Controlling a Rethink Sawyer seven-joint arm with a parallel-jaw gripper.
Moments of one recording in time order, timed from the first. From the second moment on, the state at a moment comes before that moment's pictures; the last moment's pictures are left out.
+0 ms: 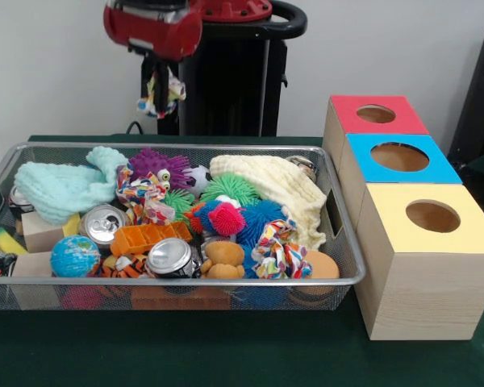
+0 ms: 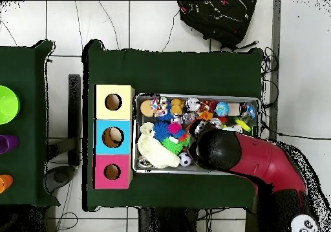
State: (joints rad) arm -0.48 -0.93 0.08 1.77 -0.17 0.63 2.02
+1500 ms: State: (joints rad) arm 0.29 -0.80 -0.24 1.64 0.11 0.55 2.58
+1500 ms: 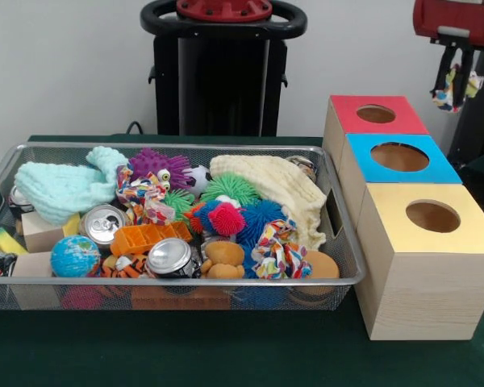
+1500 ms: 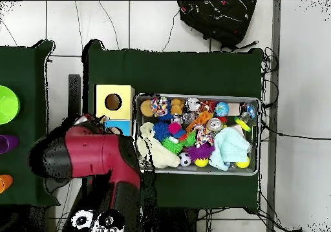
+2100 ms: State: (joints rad) arm 0.39 -0.74 -0.32 1.73 0.15 0.36 2.61
